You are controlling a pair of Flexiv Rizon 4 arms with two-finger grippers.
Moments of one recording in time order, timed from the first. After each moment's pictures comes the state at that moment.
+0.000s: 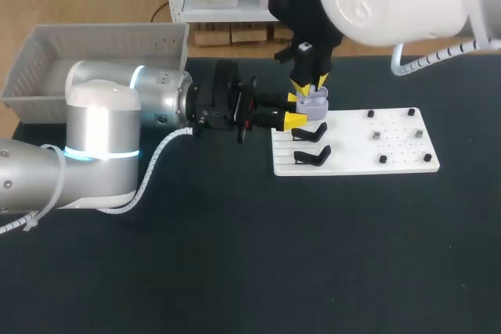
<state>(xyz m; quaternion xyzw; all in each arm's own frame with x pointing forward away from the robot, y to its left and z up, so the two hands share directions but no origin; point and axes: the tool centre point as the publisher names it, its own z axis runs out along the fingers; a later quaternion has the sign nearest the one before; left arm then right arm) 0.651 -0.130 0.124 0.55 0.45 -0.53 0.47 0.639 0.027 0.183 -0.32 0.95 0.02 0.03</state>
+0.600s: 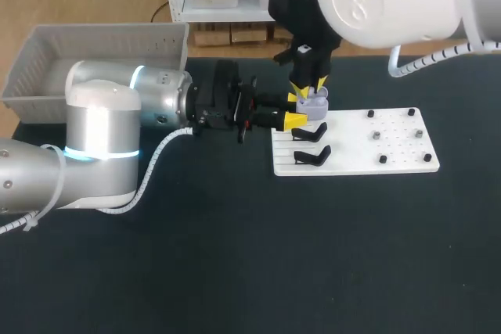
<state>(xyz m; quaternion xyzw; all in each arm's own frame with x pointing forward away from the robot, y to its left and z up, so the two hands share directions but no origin) 0.651 -0.130 0.124 0.55 0.45 -0.53 0.47 0.643 0.028 0.176 -0.32 0.95 0.03 0.03</state>
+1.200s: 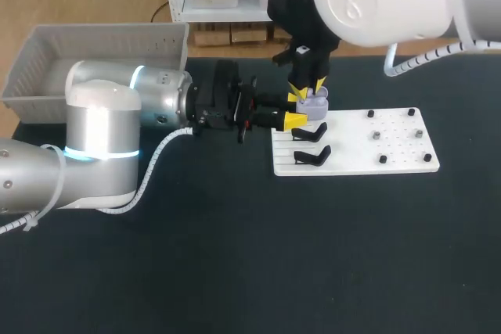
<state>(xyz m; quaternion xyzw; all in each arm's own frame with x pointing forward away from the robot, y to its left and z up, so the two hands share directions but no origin) 0.651 -0.130 0.124 0.55 0.45 -0.53 0.47 0.646 0.029 0.171 -0.32 0.95 0.03 0.02</state>
